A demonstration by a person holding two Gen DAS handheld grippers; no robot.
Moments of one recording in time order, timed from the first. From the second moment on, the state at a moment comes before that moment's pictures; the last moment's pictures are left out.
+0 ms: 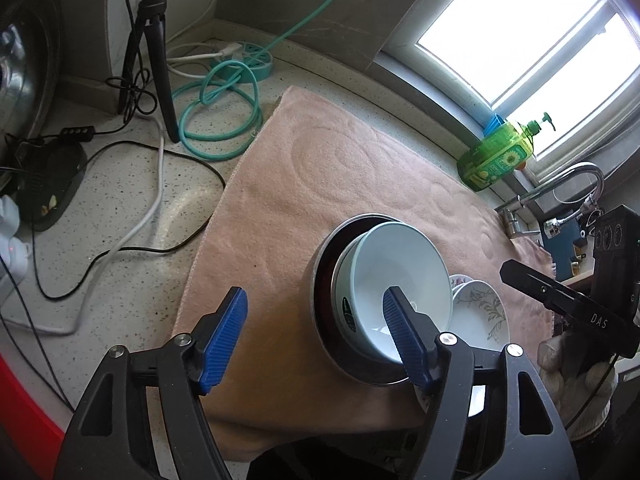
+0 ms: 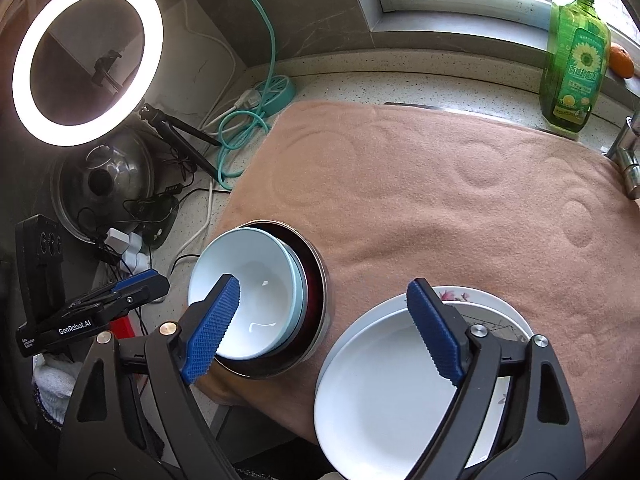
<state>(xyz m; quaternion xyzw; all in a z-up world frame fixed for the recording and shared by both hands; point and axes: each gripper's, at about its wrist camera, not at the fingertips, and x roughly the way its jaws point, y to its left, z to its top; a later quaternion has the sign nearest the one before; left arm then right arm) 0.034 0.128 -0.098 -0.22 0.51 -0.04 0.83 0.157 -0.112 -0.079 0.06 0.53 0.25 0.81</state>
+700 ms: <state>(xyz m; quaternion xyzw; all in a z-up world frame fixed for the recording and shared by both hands) 0.015 0.127 -0.115 -0.22 0.51 -0.02 0.84 0.139 -0.125 -0.092 0.06 0.52 0.24 0.82</state>
